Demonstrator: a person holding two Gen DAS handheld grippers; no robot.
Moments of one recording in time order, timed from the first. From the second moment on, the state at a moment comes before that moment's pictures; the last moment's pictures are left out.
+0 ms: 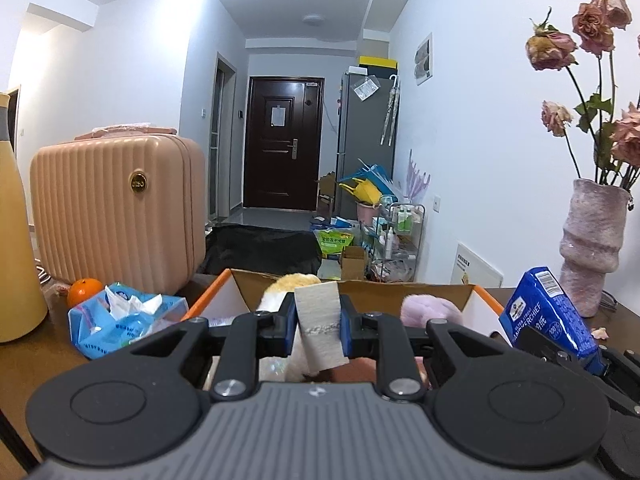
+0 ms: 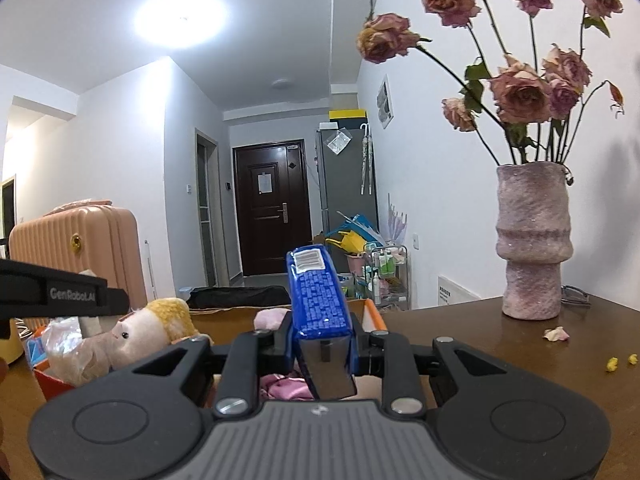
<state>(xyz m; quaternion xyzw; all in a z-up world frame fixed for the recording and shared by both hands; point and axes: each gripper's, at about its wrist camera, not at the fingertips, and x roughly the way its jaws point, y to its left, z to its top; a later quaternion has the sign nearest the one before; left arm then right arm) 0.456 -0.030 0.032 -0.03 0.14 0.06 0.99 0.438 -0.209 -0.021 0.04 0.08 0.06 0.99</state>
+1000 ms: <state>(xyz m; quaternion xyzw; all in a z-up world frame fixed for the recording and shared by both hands) 0.493 -0.001 0.023 -0.03 0.12 0.11 0.99 0.490 -0.183 -0.028 0.03 0.11 0.08 0.99</state>
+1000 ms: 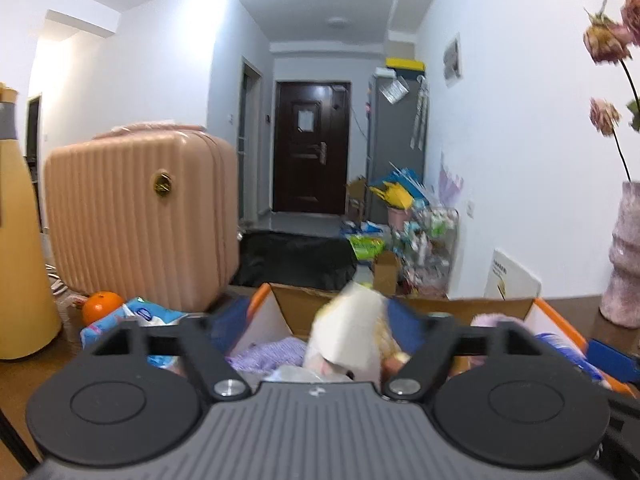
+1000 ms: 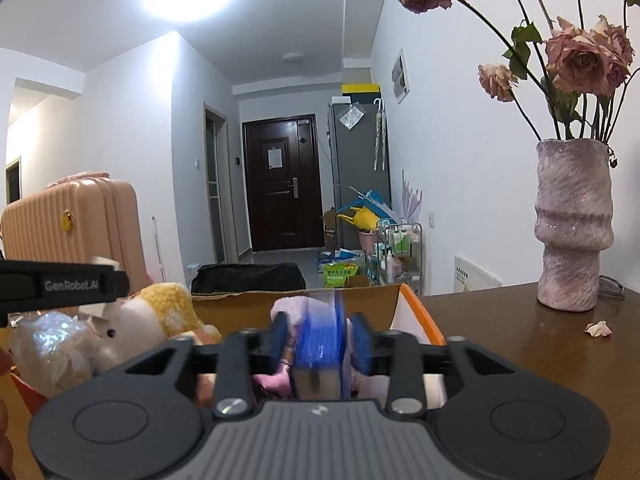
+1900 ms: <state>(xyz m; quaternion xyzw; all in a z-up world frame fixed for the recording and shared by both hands) 0.431 0.031 0.025 -0.05 0.11 0.15 0.98 0.436 -0.199 -0.020 0.03 0.06 0.05 1.00</state>
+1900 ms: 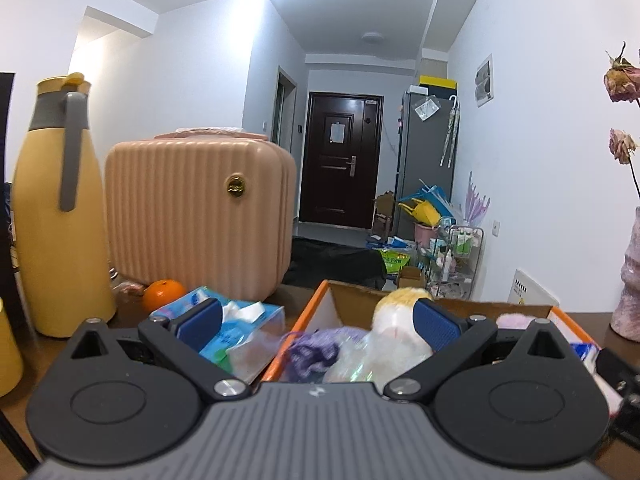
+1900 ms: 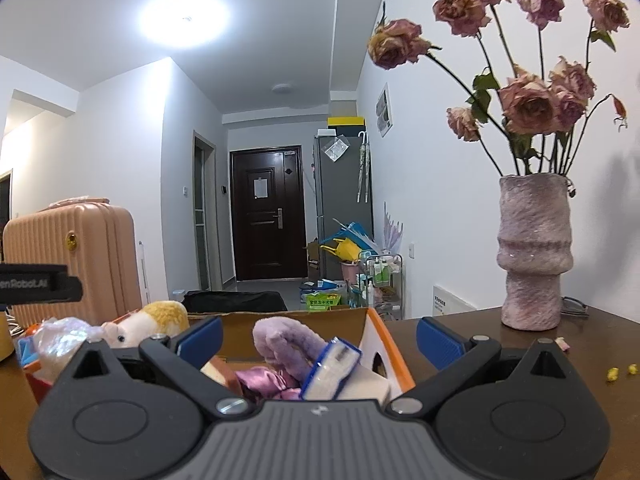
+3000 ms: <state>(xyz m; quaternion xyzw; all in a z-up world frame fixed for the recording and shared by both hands) 0.188 0.023 0.016 -0.02 0.13 0.06 0.99 0.210 -0.241 -0.014 0.03 0.12 0.07 0.99</state>
